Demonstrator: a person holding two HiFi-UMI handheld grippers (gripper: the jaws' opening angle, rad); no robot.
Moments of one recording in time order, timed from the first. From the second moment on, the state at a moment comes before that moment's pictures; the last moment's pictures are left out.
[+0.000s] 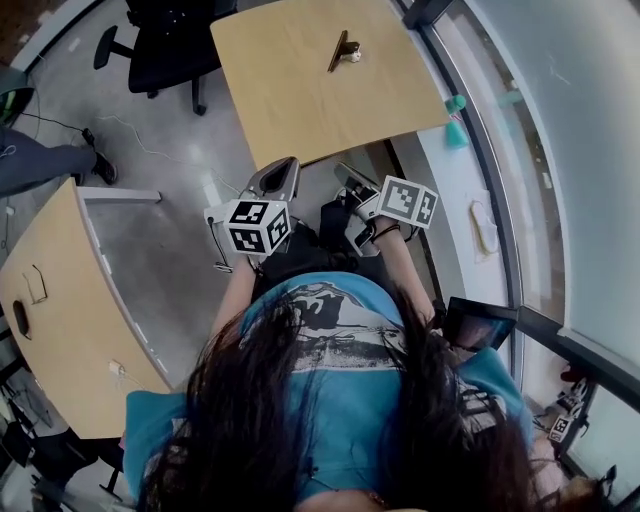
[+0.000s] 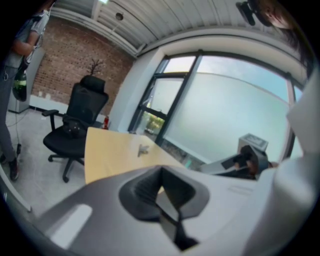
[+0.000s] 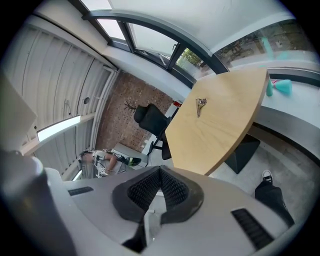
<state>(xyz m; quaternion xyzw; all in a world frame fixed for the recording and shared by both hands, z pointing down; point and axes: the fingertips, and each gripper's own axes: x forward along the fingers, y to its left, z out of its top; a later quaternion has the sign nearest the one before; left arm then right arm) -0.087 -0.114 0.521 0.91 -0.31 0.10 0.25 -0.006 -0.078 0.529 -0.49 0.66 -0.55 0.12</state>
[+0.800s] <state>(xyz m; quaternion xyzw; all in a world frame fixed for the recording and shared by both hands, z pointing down) -0.020 0.018 0.506 0.93 -0.27 0.12 0.23 0.039 0.057 0.526 -0.51 0.65 -0.54 0.11</state>
